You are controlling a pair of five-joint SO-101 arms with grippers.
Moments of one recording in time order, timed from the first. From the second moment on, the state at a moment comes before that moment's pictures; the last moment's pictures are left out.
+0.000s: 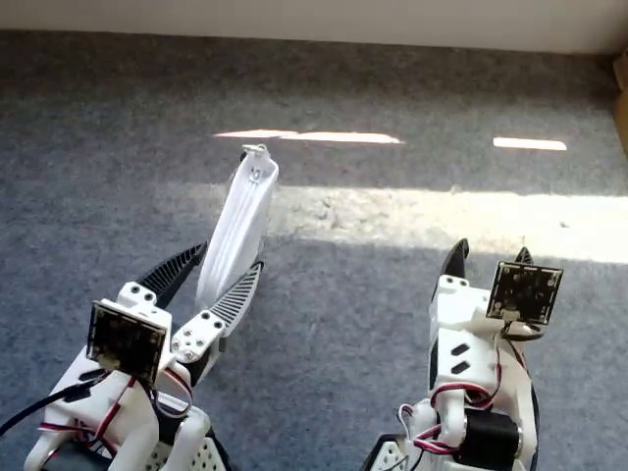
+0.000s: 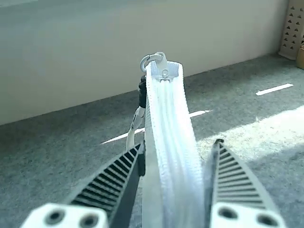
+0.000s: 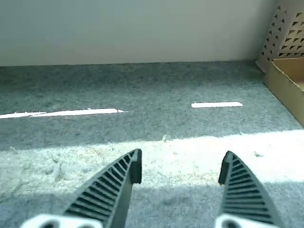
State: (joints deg) left arm 14.9 -104.0 56.9 68.3 0.0; right arm 7.5 -104.8 72.5 56.4 4.9
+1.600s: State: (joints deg) left arm -9.5 -104.0 45.8 76.1 1.4; right arm 0.4 -105.3 48.0 88.9 4.8
